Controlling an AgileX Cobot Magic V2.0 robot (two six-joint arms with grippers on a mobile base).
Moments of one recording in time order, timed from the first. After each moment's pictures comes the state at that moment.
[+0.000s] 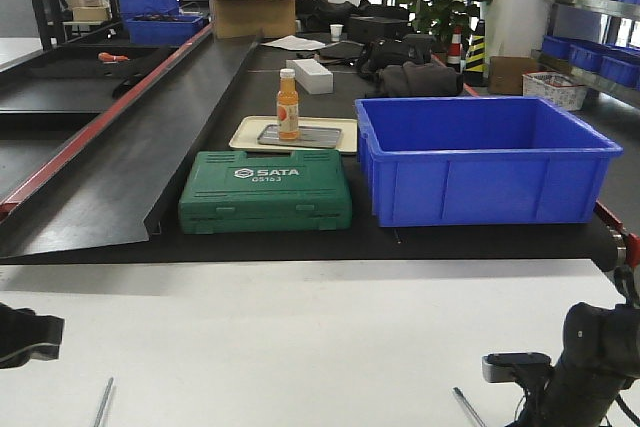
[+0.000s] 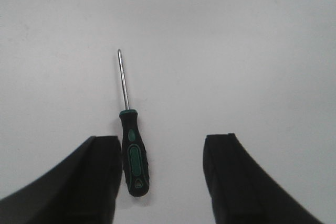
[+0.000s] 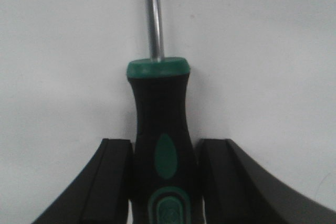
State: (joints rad) left arm -0.04 1.34 -1.05 -0.21 0.72 0.03; right arm 0.01 2.07 -1.25 0.20 0.85 -0.30
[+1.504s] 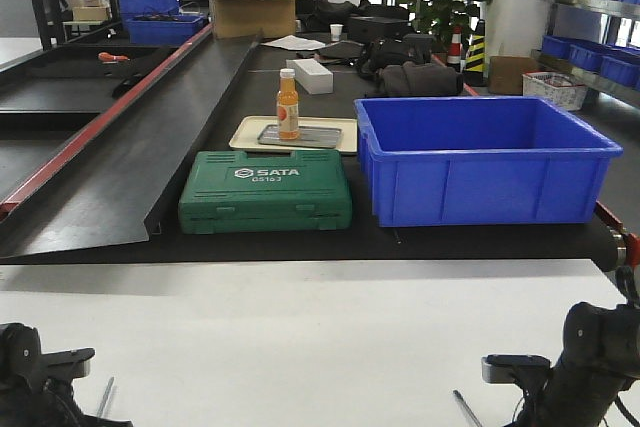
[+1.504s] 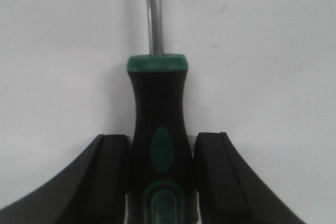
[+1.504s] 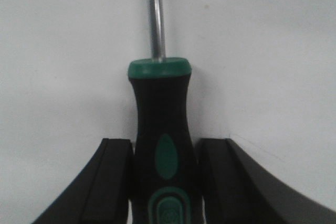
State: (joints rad) left arm -0.06 2.02 -1.16 -0.17 0.68 -0.04; right arm 0.01 2.07 -1.25 0.23 0.88 -0.29
